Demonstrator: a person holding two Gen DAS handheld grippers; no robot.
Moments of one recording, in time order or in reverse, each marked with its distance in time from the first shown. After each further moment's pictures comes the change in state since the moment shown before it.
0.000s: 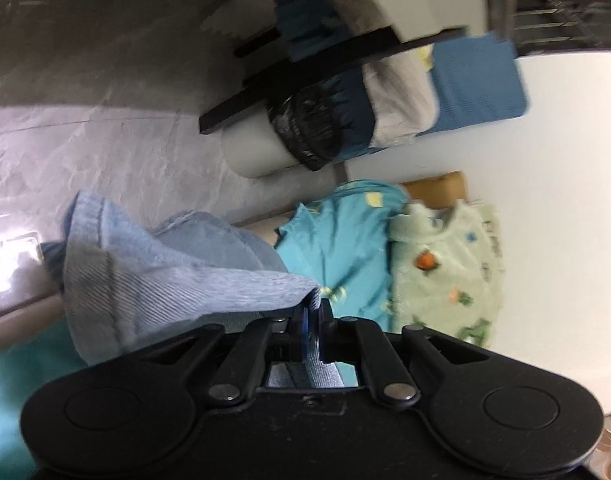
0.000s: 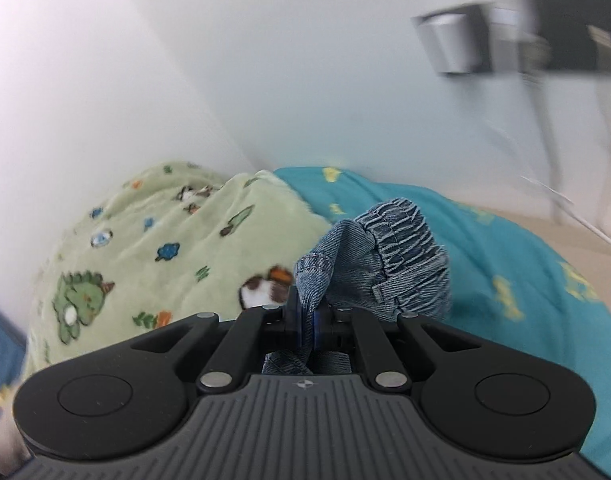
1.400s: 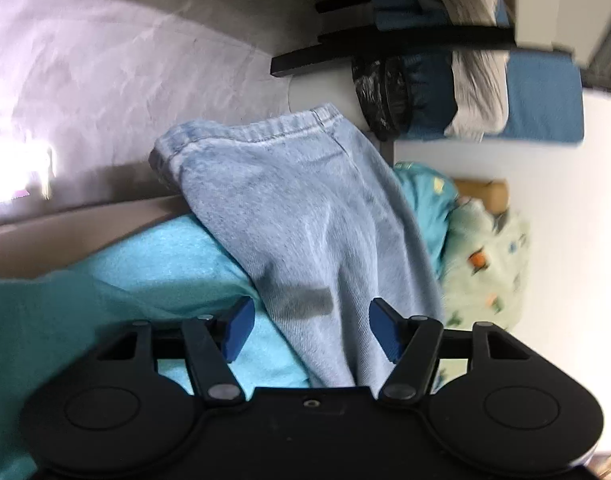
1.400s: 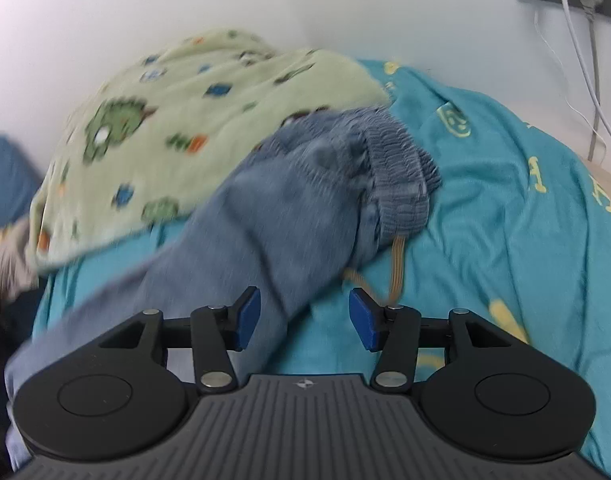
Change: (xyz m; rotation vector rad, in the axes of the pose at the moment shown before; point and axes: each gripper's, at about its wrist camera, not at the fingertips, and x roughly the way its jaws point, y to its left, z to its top) left arm 0.018 0.124 -0.037 -0.275 0.086 -0.051; right arm -0.049 -0.007 -0.111 -0.269 0.282 0.101
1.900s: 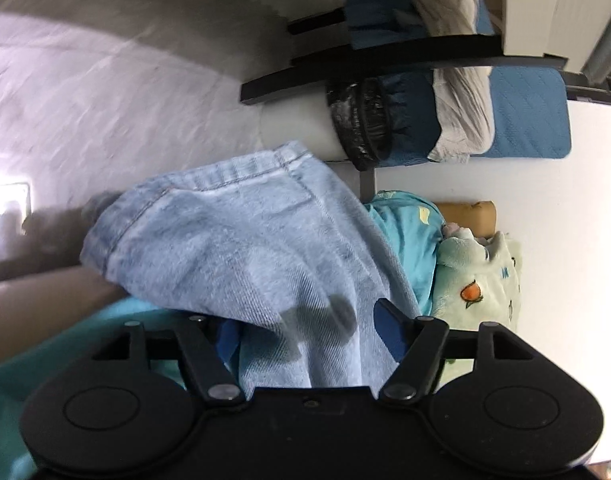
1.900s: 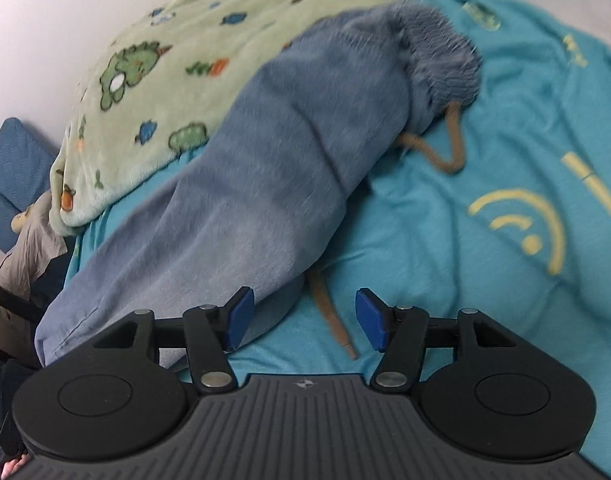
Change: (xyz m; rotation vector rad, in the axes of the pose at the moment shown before) left arm 0.052 -0.019 0.024 0.100 -0.094 -0.039; right arm 0.035 0.023 -0.049 0.130 0.165 0.096
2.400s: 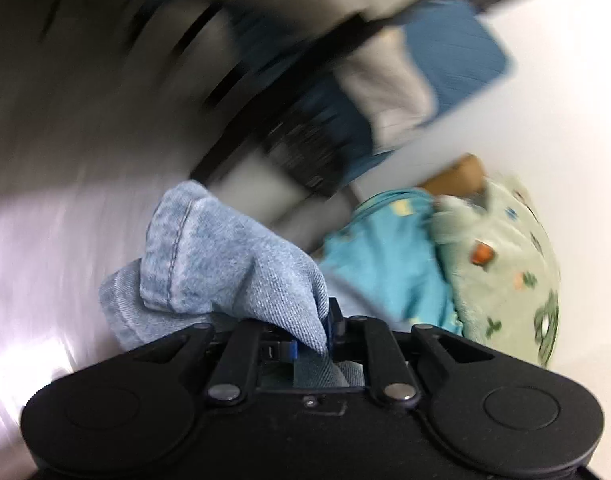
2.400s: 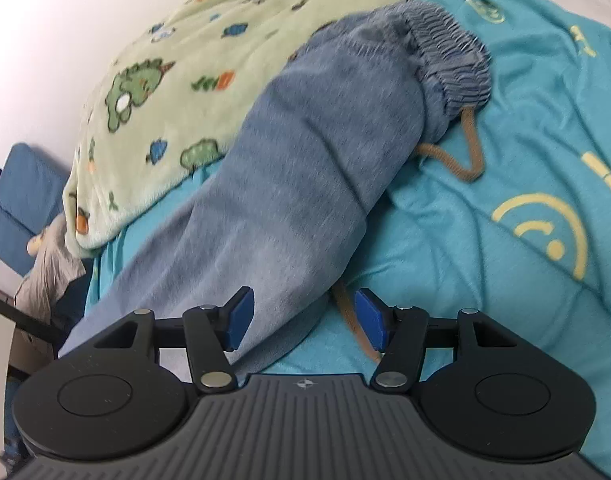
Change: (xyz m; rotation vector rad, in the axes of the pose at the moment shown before) left arm -0.015 -0.116 -0.029 0.607 -0.162 0.099; right arm -0.011 -0.001 0.010 0.070 -0.029 0.051
